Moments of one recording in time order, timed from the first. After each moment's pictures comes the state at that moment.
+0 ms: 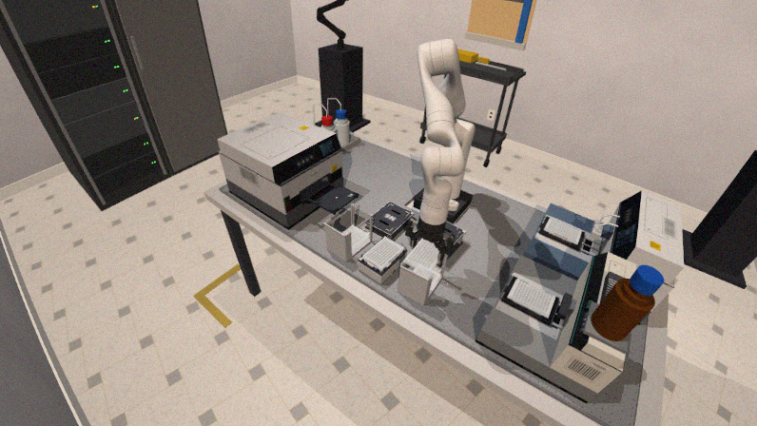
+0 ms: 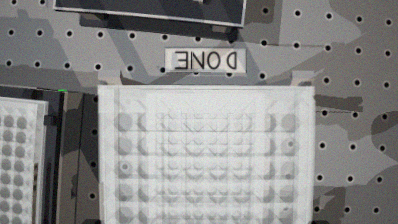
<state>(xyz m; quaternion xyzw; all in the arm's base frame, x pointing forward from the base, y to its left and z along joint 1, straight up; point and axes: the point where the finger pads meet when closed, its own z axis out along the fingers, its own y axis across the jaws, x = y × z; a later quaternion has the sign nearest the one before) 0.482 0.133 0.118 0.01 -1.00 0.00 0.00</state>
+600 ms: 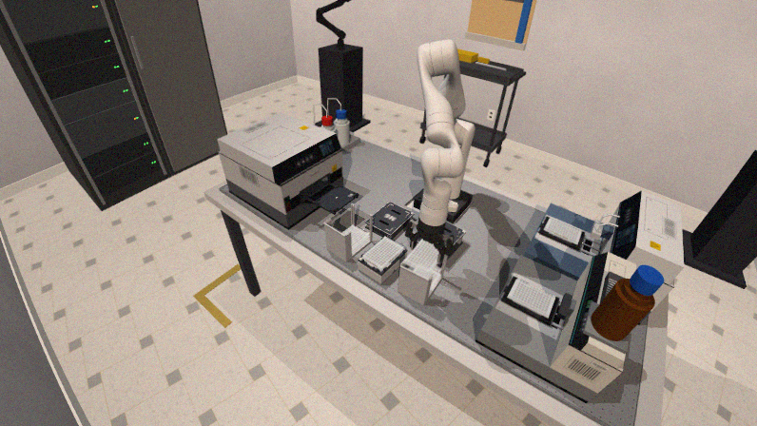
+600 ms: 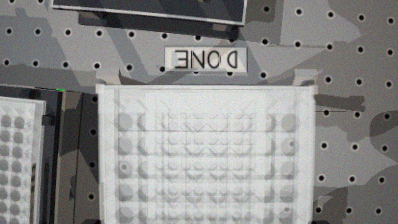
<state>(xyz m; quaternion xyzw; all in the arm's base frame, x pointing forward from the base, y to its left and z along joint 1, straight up) 0.483 0.133 0.114 0.01 -1.00 0.00 0.00</state>
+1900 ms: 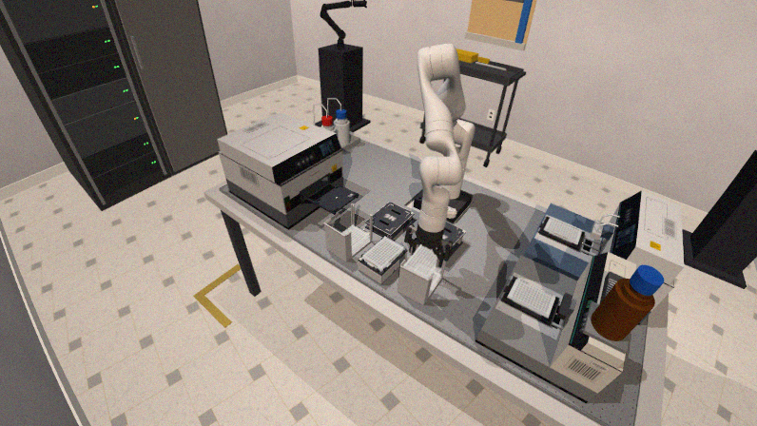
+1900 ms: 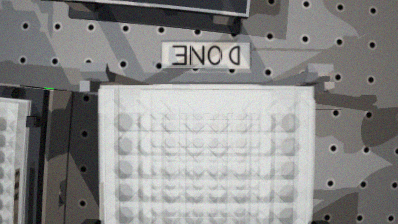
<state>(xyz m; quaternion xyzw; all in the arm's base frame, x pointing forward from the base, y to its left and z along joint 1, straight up) 0.483 0.133 0.091 0.01 -1.00 0.00 0.00</state>
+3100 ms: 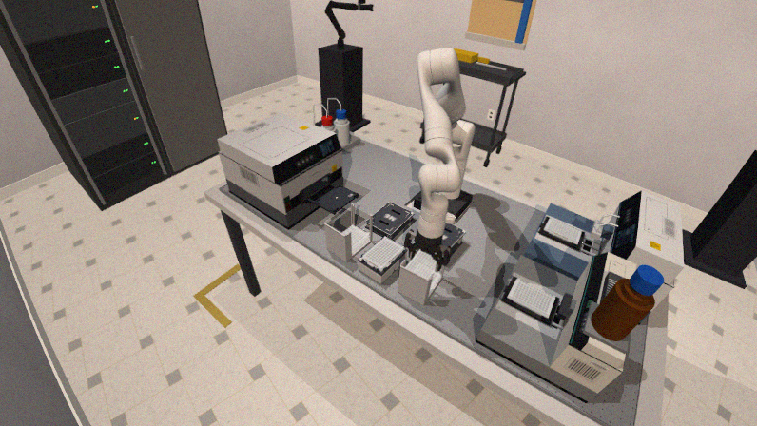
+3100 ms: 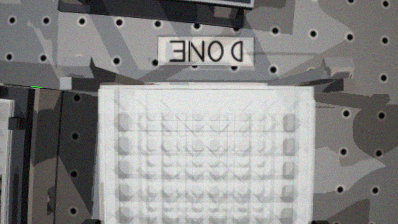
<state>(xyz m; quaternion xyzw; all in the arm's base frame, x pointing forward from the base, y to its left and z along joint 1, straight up) 0.483 0.133 0.070 0.01 -1.00 0.00 0.00</state>
